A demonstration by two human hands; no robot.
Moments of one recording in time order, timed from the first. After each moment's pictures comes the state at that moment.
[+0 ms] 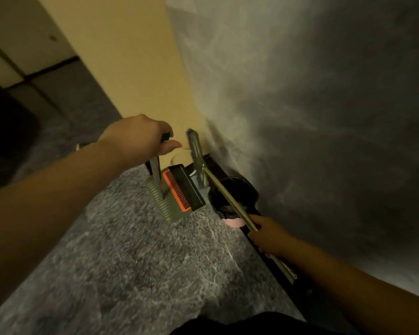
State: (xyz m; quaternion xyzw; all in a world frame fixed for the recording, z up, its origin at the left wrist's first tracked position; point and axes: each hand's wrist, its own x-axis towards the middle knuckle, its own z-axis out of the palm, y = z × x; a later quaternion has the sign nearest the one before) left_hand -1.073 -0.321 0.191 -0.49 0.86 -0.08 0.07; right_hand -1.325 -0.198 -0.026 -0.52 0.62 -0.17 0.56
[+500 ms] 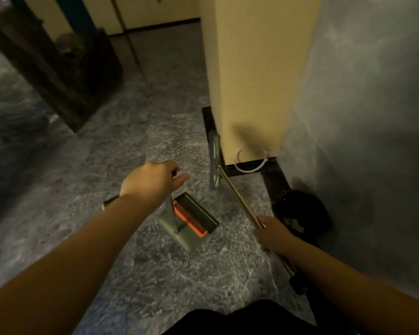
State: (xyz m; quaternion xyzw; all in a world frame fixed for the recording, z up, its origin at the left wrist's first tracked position) left_hand -0.797 -0.205 0.095 -0.77 0.63 0.04 -0.07; right_hand -1.069 -0.243 -0.024 -0.63 0.58 -0.03 0.51
